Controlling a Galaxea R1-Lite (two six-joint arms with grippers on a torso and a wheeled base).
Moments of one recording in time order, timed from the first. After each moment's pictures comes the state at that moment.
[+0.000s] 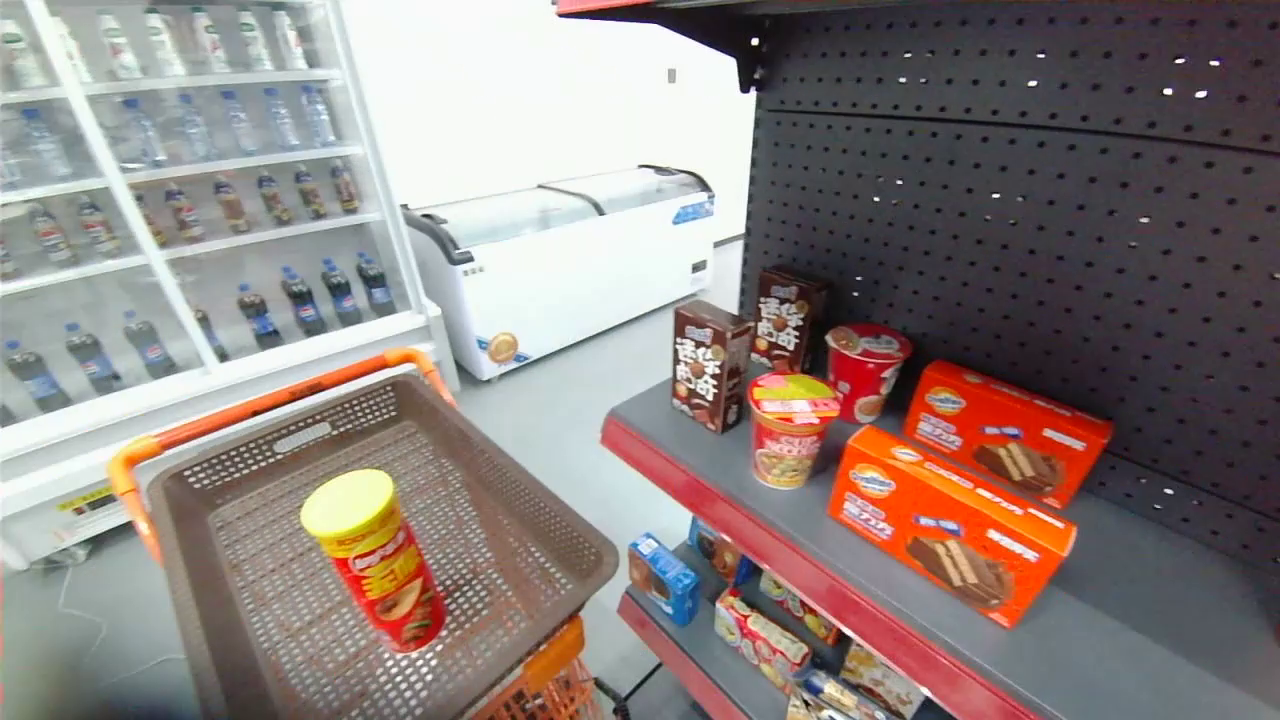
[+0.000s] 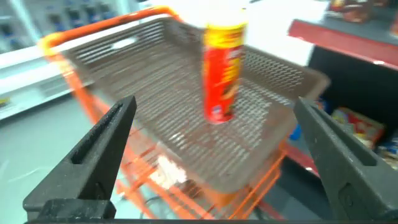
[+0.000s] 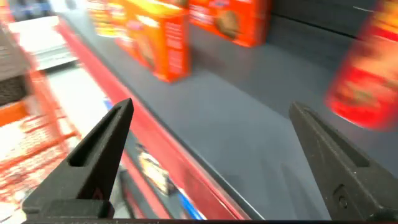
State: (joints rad) left arm 0.00 0.00 0.00 0.00 0.02 -0.02; right arm 0.00 0.00 0.00 0.00 0.07 -0.01
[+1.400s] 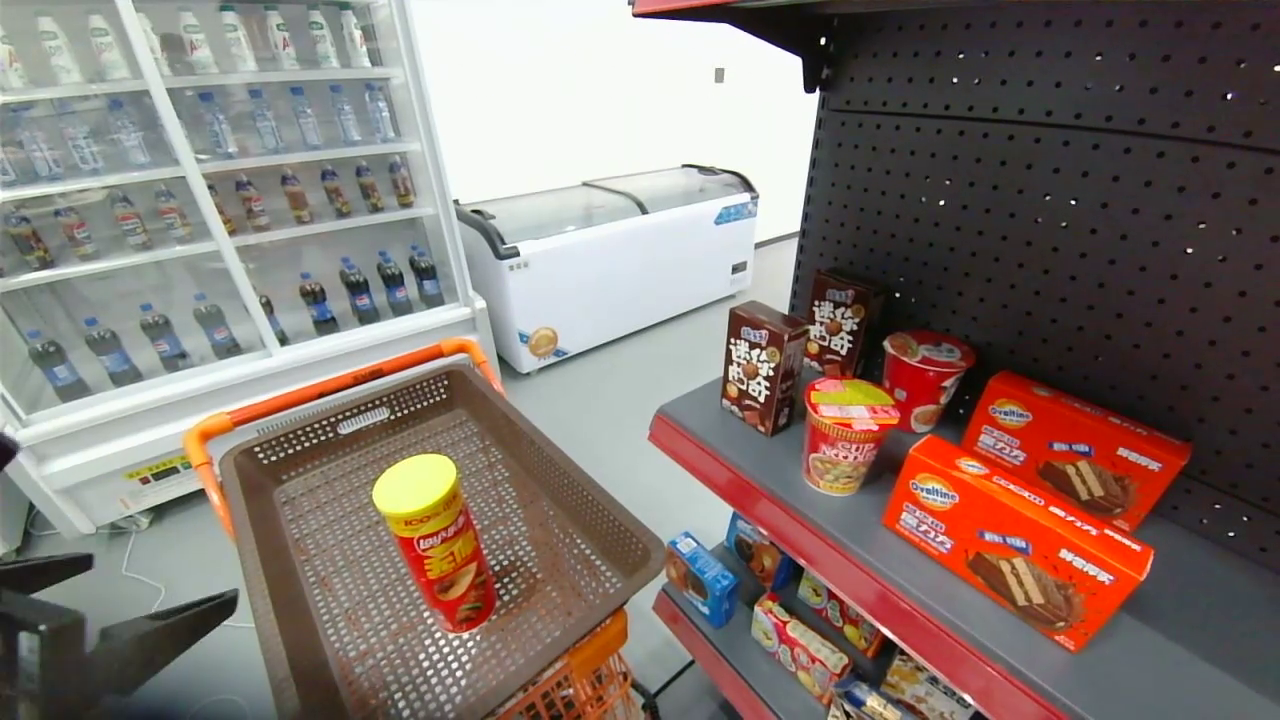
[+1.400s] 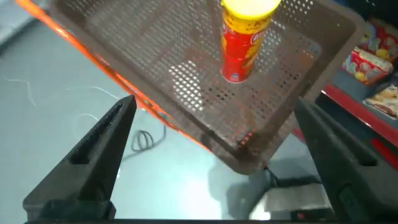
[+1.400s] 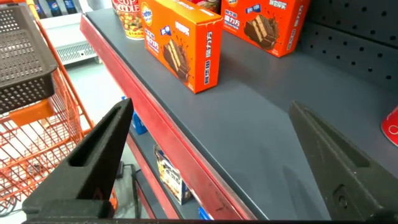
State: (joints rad) left arm -0.01 0.99 -0.66 0.23 -0.06 0.08; right arm 0.00 0.00 0.00 0.00 0.07 -0.01
